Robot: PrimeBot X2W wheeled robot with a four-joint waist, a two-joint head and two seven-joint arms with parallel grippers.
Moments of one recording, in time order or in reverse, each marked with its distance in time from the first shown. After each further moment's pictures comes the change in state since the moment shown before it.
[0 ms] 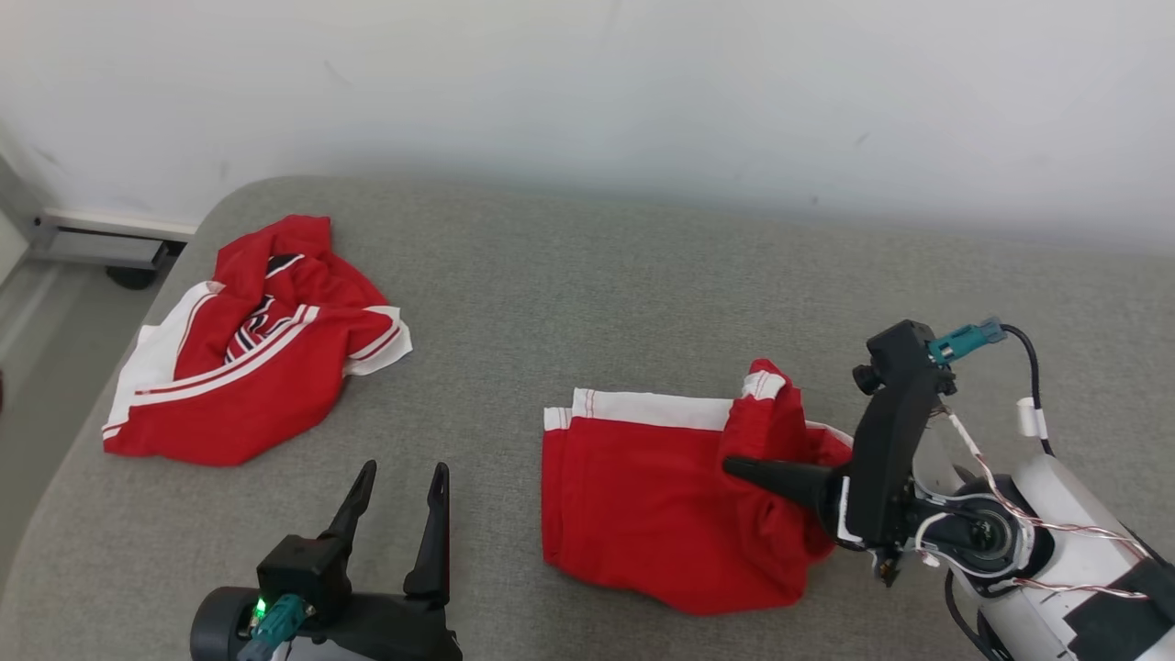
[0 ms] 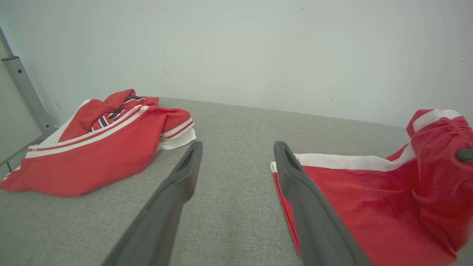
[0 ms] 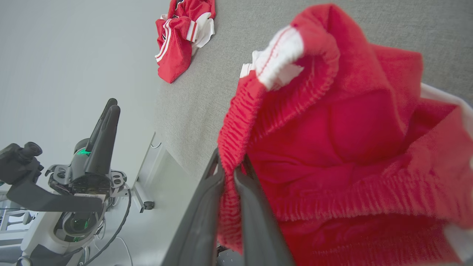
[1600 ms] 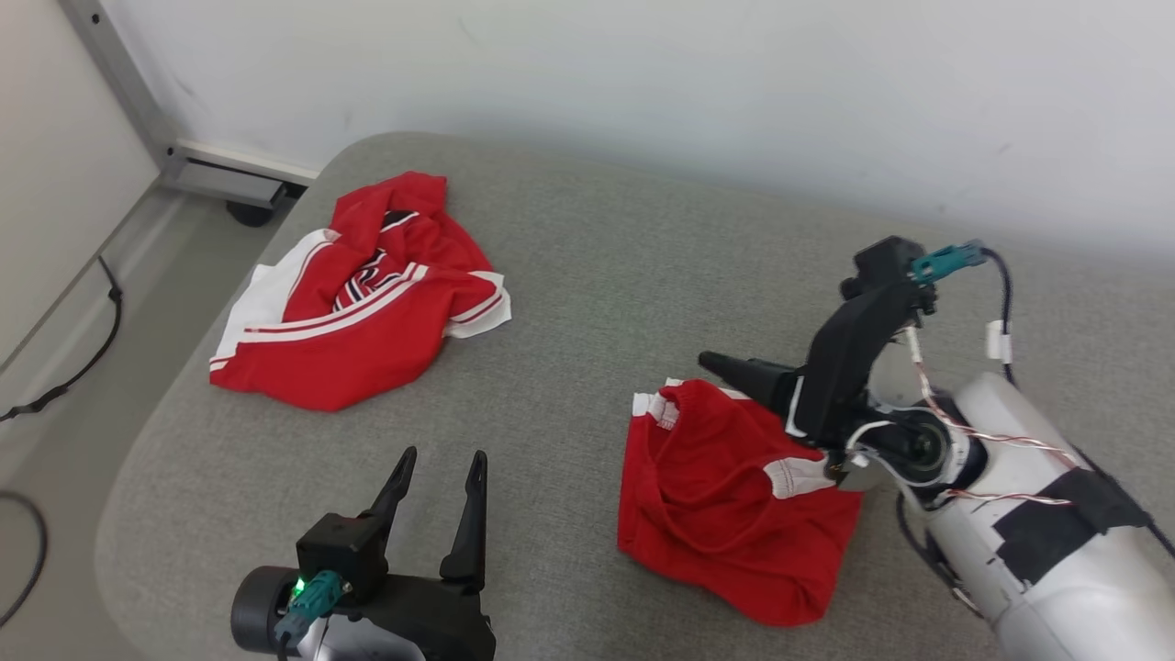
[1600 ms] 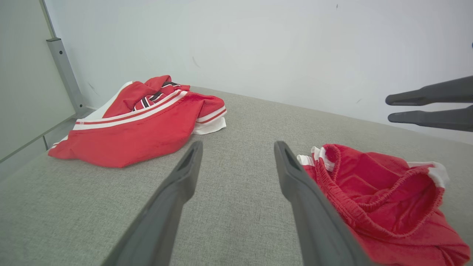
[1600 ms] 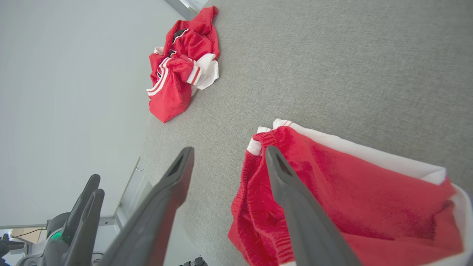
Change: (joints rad) left arm -0.060 -0.032 -0.058 0.054 -0.032 -0.001 0.003; right arm -0.219 0.143 0.024 0.275 -0.132 -0.102 -0.146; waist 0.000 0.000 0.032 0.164
